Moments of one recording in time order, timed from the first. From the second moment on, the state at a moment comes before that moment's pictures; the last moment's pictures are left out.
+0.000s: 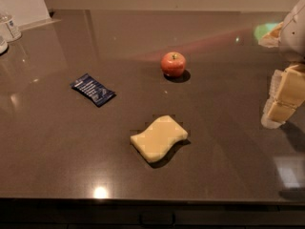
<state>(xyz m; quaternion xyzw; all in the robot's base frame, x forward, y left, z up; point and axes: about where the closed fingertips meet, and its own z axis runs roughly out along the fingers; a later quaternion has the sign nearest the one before) 0.438 -0.217 0.976 -0.60 0.78 -0.03 0.16</state>
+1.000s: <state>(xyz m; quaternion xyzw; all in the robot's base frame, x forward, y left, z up) 0.497 -0.194 0.951 -0.60 0.78 -0.01 0.18</state>
